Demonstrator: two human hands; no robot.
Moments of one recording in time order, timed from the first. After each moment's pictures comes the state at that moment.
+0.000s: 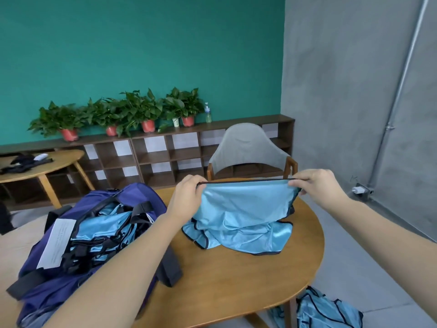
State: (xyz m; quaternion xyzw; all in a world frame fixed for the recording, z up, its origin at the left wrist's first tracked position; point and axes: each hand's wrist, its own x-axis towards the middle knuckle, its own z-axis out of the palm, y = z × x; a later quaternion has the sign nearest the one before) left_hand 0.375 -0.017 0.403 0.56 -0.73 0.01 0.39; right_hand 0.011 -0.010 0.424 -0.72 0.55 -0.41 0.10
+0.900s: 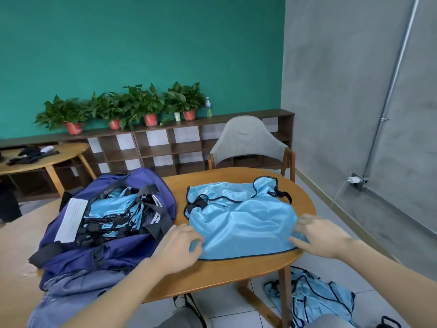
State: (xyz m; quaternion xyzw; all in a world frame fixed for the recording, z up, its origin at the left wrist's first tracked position) left_hand 0.416 0.106 0.289 0.51 -0.83 0.05 0.20; right_hand -0.003 0.088 0.312 -0.86 0.51 -0.02 -0.04
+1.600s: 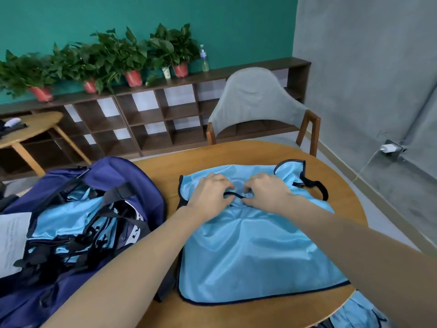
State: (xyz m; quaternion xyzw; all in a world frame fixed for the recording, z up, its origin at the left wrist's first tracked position) left_hand 0.355 -0.108 0.291 0.52 -0.84 0.00 0.17; right_hand 0.157 -0.112 0.300 -0.84 0.53 -0.07 0.00
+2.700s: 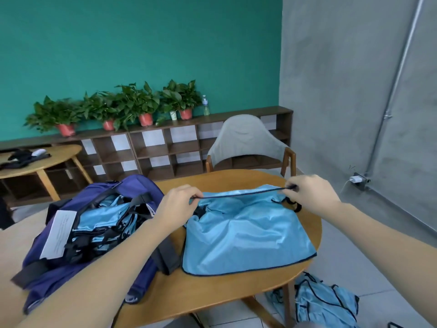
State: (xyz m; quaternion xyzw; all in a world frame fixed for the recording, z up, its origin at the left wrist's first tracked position) left_hand 0.400 0.023 0.384 0.54 -0.79 0.04 0.28; right_hand 0.027 0.017 0.395 -0.76 0.59 -0.25 -0.04
